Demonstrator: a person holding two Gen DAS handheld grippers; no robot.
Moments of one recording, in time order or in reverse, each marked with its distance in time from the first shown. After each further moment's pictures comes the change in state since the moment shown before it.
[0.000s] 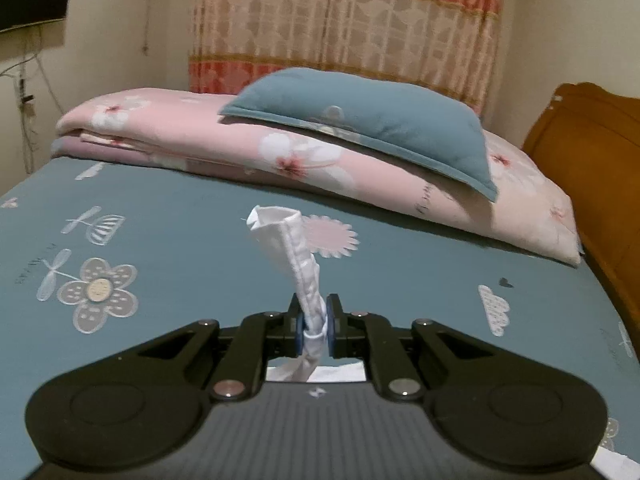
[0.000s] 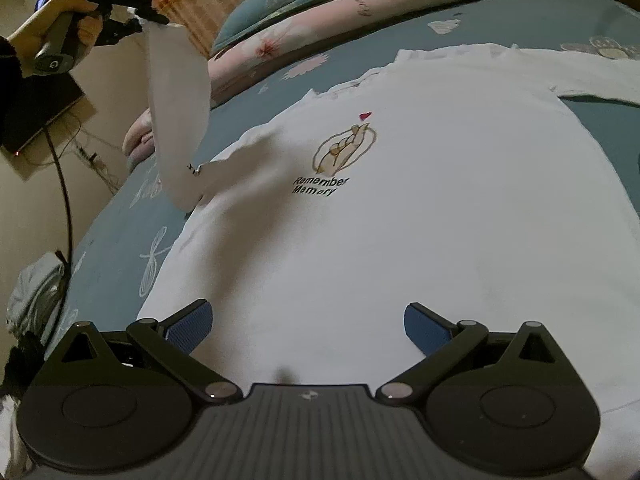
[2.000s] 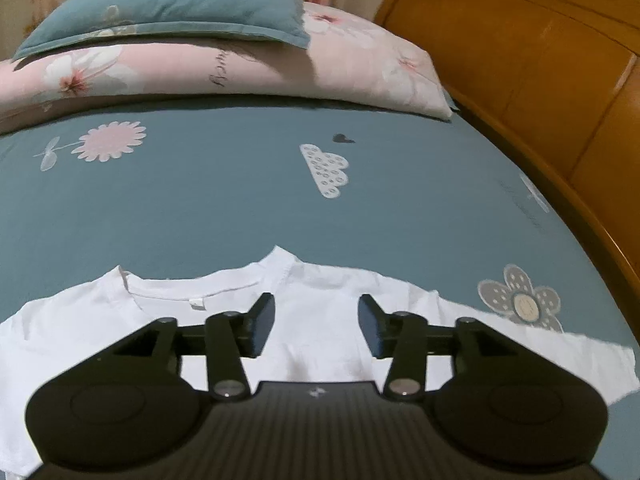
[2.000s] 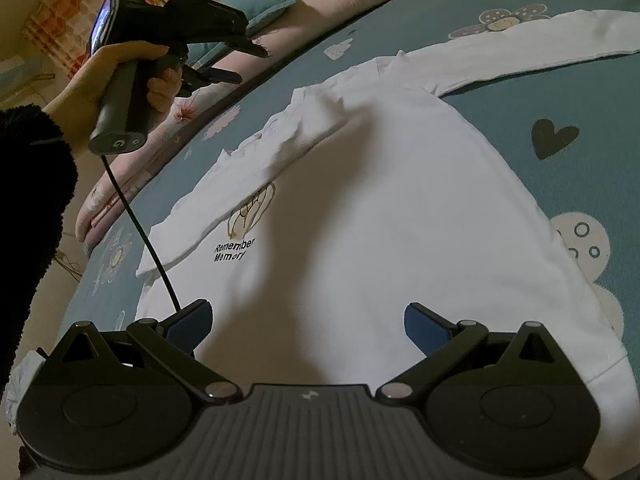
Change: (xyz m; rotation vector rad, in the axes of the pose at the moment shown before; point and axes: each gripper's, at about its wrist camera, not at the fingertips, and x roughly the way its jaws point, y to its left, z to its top) left arm 0.077 -0.171 -0.115 0.277 0.251 -0.353; right arm -0.018 -0.048 0.014 0.247 -0.119 -0.110
